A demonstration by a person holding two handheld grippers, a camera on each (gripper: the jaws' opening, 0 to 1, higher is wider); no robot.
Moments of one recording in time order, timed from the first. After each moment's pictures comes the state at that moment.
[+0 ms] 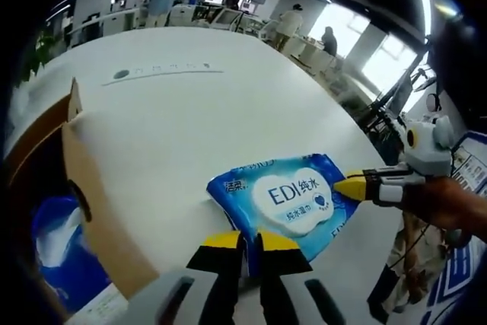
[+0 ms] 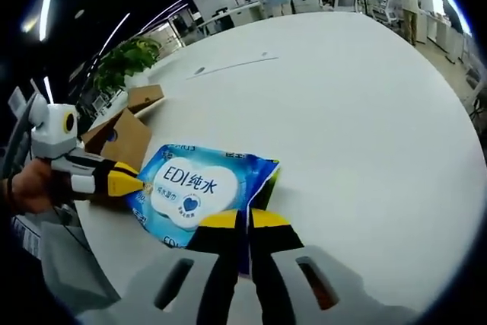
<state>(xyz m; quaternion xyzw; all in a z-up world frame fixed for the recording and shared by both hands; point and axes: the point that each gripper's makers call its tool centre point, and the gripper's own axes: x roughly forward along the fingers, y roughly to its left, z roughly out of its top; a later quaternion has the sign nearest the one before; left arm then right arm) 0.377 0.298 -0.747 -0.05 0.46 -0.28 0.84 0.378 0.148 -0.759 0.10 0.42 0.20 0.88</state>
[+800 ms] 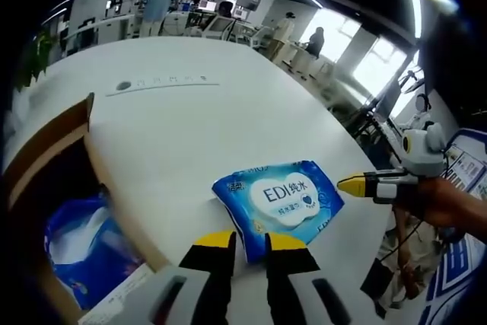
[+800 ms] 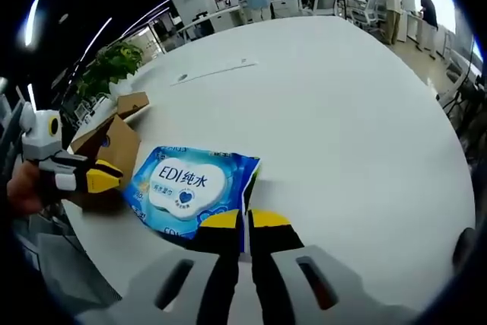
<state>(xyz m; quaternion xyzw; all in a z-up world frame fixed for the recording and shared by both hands) 0.356 0.311 -0.708 -0.07 0.44 -0.31 0.84 0.357 0.129 -0.736 0.10 0.42 0.13 0.89</state>
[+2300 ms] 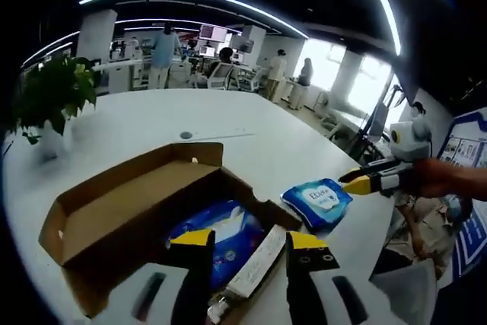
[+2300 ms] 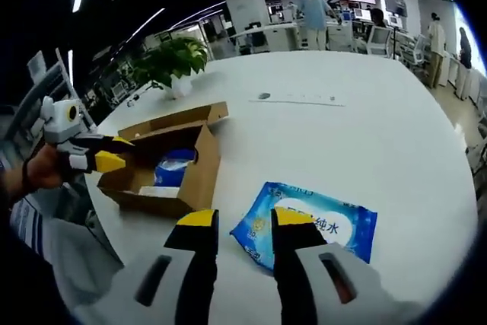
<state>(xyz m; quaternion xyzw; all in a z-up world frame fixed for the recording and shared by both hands) 0.353 0.493 -0.647 -0.05 0.32 -0.30 0.90 0.361 0.290 -0.667 0.04 0.36 0.28 0.89</state>
